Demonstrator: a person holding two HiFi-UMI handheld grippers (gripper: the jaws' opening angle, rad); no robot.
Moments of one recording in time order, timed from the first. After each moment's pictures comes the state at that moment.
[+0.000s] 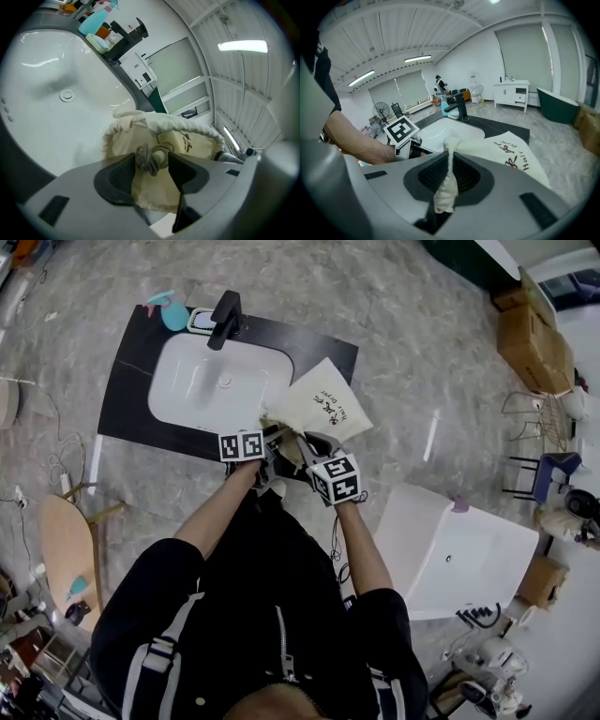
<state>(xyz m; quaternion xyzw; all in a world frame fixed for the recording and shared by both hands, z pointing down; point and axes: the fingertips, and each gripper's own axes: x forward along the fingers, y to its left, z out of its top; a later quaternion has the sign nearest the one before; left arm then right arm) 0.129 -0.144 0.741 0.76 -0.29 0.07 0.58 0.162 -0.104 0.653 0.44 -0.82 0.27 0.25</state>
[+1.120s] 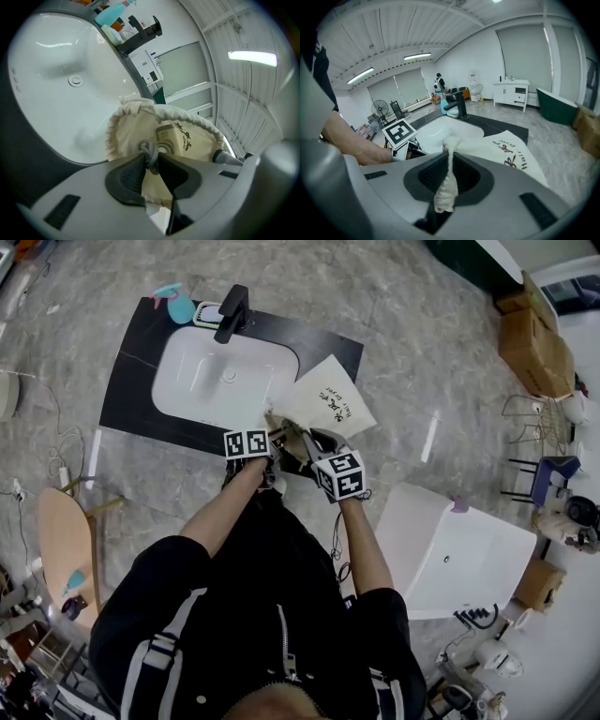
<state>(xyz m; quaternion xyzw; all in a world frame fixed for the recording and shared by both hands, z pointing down) 0.132 -0.127 0.751 0.72 -0.29 0.05 0.63 0.165 -0.102 0.655 0.45 -0.81 0.27 0.27</state>
